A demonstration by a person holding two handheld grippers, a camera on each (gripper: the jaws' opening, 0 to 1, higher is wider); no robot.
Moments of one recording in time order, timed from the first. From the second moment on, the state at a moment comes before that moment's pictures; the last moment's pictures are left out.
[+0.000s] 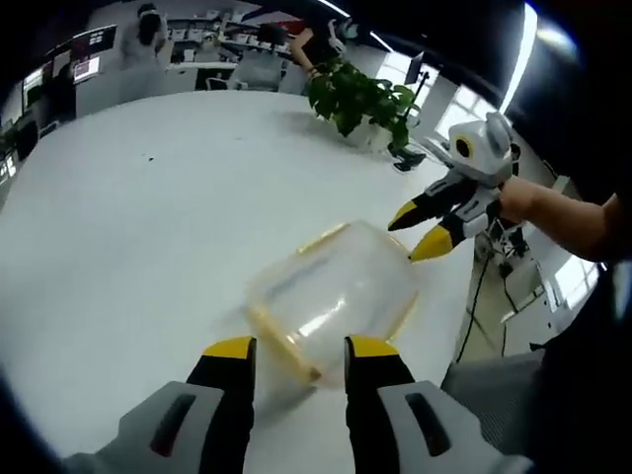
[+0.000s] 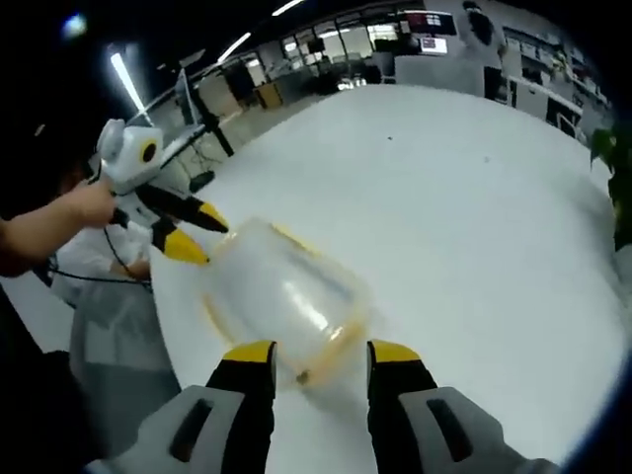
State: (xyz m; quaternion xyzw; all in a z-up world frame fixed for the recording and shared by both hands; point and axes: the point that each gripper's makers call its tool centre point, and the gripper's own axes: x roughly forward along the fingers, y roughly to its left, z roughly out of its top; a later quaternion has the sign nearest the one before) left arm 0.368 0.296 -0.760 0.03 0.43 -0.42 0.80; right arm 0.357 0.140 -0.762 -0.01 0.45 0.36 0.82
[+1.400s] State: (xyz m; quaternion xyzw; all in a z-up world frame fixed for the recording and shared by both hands) left arm 0.363 0.288 -0.771 -0.03 0.48 -0.37 0.79; right arm 0.343 0.152 -0.772 0.04 0.49 0.36 0.79
